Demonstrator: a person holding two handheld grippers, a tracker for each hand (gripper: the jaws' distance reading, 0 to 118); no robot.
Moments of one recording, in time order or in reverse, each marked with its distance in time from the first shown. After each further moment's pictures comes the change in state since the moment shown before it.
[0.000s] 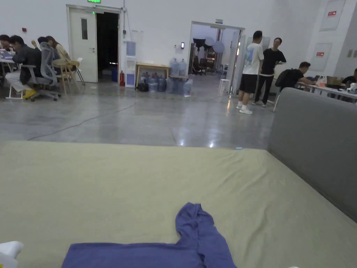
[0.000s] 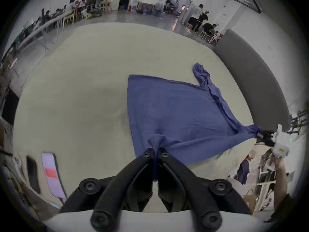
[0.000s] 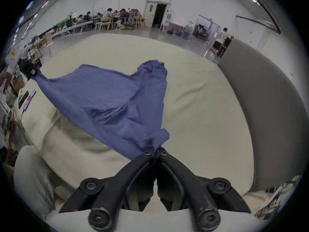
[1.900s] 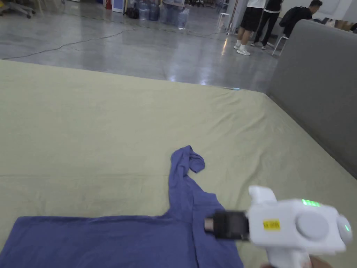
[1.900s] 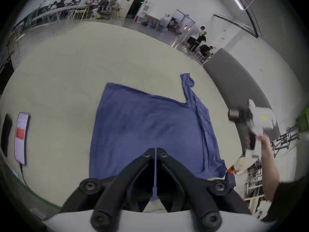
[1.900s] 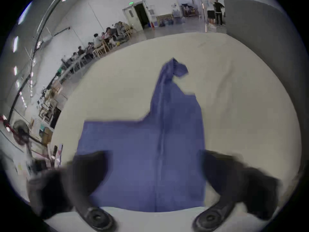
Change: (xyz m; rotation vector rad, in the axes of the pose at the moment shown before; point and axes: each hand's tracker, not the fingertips) left arm 0.054 -0.079 -0.021 0.173 -0.113 0.098; right arm 0.015 0.142 -0.116 0.004 0.363 -0.380
